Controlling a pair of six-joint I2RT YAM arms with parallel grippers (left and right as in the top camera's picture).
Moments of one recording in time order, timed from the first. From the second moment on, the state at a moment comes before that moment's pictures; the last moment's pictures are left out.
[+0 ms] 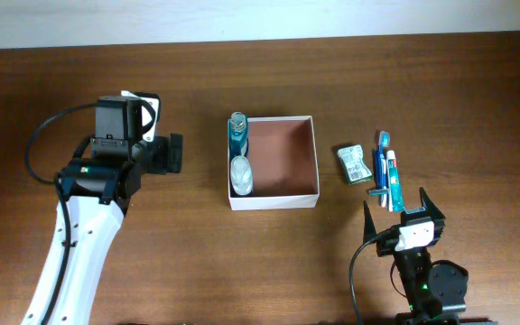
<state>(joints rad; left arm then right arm) -0.12 1.35 1.21 -0.75 -0.11 0.05 0.03 0.01 0.01 -0.07 -0.09 -0.18</state>
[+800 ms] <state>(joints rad) -0.12 1.35 1.21 -0.75 -0.11 0.05 0.03 0.01 0.01 -0.06 -0.21 0.25</state>
